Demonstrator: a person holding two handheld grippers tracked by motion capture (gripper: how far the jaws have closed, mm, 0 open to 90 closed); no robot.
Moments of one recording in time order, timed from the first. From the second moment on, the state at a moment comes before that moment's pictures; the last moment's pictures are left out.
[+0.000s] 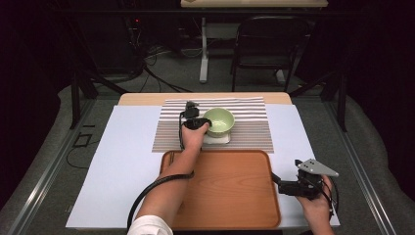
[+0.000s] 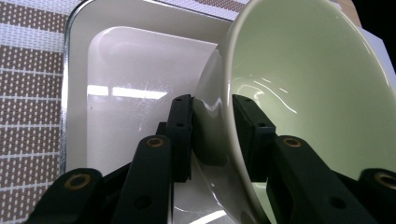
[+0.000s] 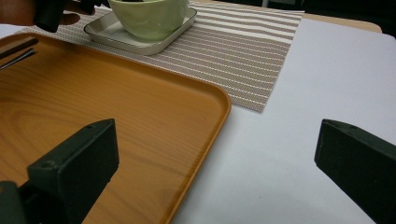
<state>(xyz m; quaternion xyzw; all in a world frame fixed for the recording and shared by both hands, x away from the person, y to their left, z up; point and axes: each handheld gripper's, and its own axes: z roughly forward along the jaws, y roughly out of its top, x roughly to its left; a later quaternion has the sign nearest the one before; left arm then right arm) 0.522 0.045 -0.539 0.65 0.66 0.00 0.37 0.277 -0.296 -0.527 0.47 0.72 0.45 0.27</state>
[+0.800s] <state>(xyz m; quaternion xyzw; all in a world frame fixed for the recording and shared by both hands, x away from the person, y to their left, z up) 0.519 0.057 -0.537 0.64 0.67 0.00 0.38 0.277 -0.297 -0.527 0.47 0.71 0.45 0.27</state>
